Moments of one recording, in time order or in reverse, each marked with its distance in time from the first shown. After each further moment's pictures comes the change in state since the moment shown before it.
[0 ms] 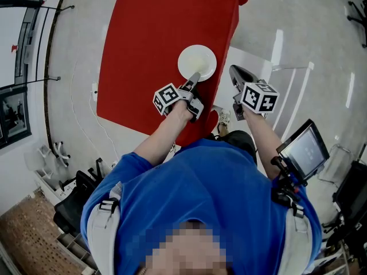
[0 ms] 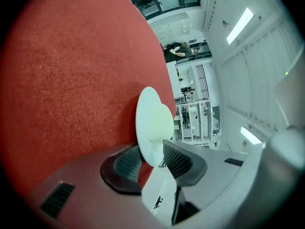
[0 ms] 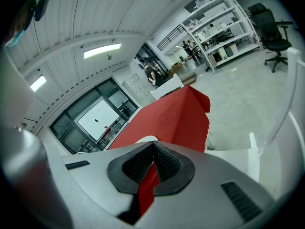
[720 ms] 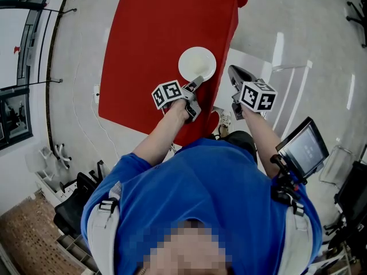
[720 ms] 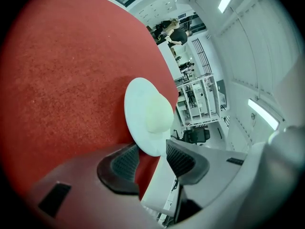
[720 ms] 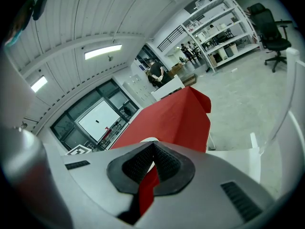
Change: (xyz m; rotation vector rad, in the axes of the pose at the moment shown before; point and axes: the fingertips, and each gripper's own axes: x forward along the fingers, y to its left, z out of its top) left arm 0.000 0.003 -0.011 0.198 0.190 0.128; right arm 0.004 0.003 0.001 -0.001 -0.014 0.012
